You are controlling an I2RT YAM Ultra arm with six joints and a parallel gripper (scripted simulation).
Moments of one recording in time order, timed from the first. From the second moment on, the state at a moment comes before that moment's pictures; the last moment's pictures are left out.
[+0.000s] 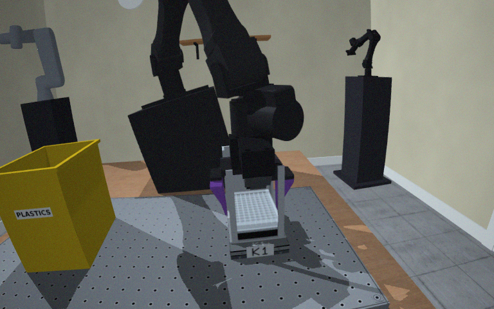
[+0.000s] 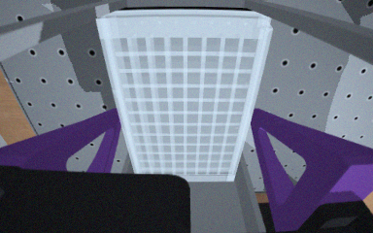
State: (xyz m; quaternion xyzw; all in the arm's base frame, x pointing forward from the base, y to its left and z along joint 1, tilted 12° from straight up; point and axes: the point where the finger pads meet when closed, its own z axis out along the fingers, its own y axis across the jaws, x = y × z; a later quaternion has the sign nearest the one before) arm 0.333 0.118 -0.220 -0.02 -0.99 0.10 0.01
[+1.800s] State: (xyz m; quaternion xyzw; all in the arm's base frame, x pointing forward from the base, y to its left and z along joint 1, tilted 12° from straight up) arm 0.333 0.118 -0.220 -0.02 -0.99 0.10 0.00
